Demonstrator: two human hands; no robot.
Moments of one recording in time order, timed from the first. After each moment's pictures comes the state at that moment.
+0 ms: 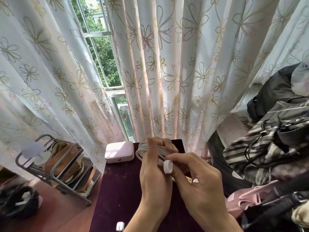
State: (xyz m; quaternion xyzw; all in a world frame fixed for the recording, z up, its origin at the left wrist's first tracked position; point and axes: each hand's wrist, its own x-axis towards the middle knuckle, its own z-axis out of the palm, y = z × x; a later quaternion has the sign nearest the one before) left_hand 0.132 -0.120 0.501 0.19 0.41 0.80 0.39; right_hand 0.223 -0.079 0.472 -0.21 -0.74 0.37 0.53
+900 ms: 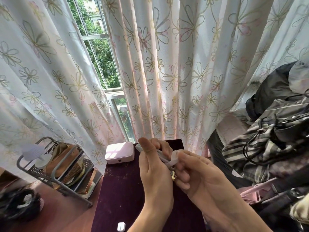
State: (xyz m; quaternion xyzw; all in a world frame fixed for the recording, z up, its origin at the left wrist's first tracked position) left_hand 0.148 -0.115 0.503 0.21 0.51 0.79 0.27; right_hand 0.244 -0.066 0.497 -0.12 -0.33 0.90 0.24
